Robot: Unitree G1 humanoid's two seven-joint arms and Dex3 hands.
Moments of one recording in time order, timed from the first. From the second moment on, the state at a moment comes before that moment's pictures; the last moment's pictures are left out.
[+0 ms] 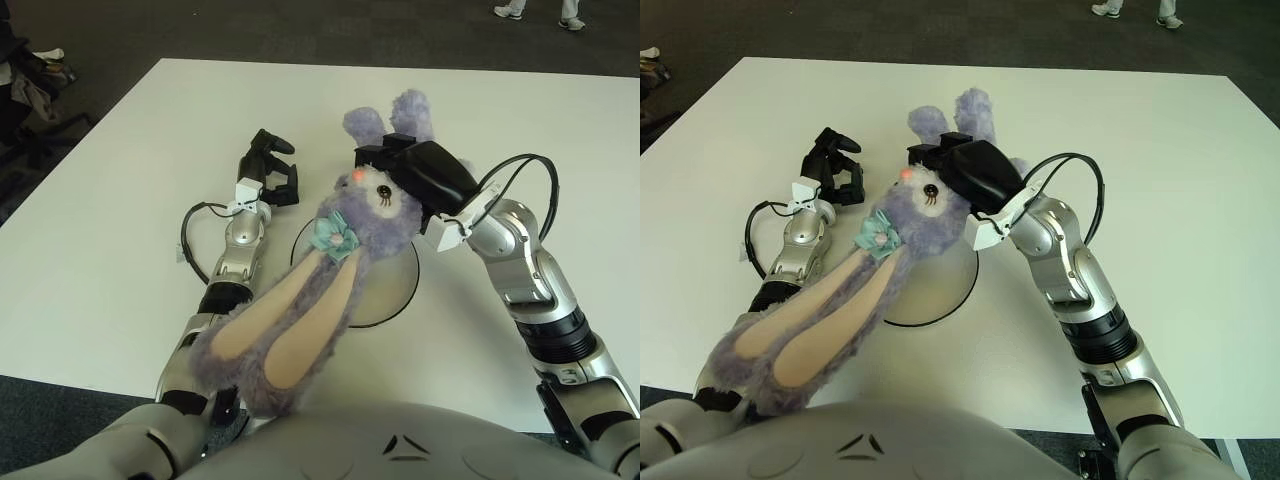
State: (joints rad) left arm -0.41 0.03 0.02 0.60 0.07 -0.41 0.14; right arm -0.33 -0.40 0.27 -0.40 -0.61 -0.09 0.42
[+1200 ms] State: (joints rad) left arm -0.41 0.03 0.02 0.61 0.07 -0.39 0.14; right arm -0.33 -0.46 0.22 -0.45 -0.50 -0.07 0.54
